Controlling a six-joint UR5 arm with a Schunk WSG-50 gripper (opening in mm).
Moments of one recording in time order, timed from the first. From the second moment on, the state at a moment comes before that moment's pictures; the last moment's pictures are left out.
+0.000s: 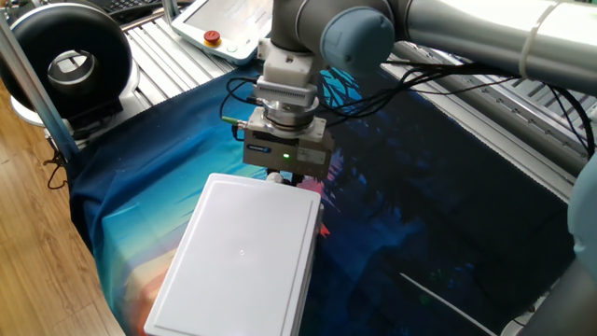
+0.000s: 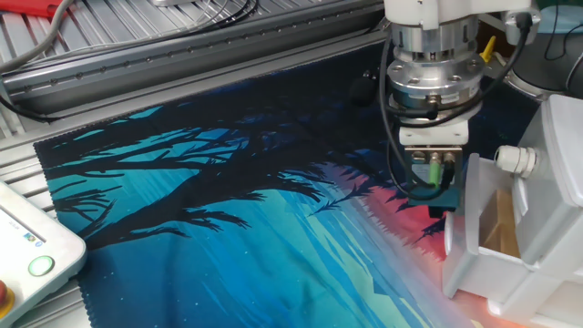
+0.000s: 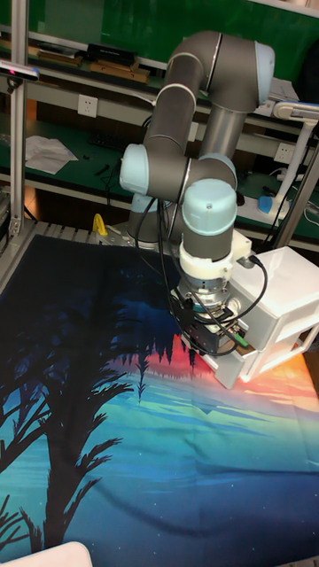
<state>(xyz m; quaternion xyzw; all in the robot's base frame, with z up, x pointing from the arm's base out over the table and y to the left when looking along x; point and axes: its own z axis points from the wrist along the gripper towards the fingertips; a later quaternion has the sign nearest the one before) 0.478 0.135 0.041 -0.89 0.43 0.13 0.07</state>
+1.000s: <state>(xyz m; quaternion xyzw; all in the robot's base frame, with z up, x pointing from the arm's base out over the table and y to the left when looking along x) 0.494 0.136 0.037 -0.88 0.45 0.10 0.07</state>
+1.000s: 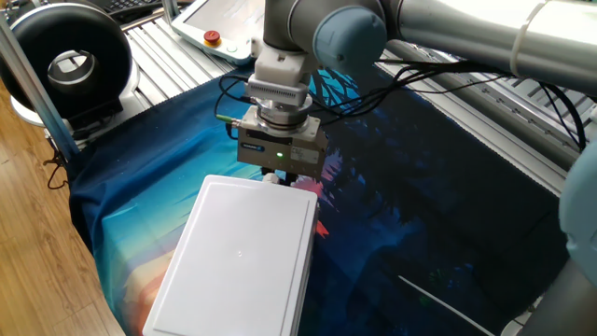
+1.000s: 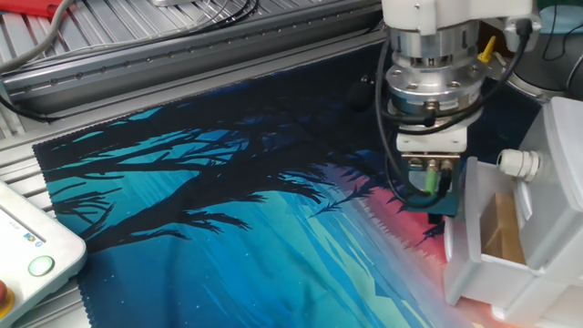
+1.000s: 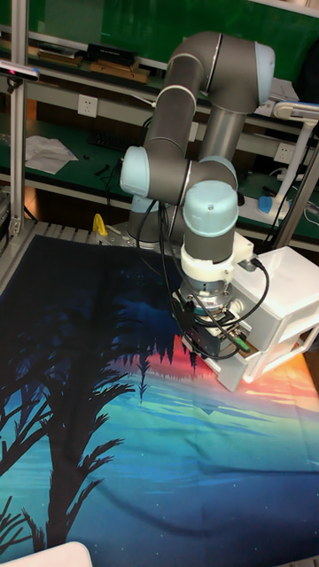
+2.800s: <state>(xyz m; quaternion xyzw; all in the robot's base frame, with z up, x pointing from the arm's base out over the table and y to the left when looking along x) 0.530 0.120 0.046 -0.89 0.43 -0.02 0.11</state>
